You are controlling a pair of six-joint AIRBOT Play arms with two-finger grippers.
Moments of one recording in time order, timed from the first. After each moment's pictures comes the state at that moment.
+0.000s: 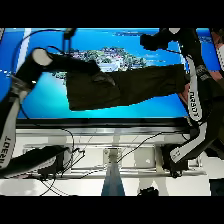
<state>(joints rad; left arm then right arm) -0.21 -1.28 1.22 0.93 -0.96 -1.19 0.16 -1.80 1.93 -1.34 1.20 1.63</state>
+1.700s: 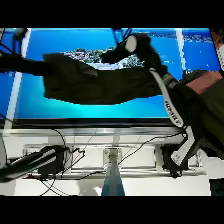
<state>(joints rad) 0.19 -1.19 1.34 1.15 -1.32 -1.12 0.56 -1.91 1.91 -1.23 0.96 1.53</state>
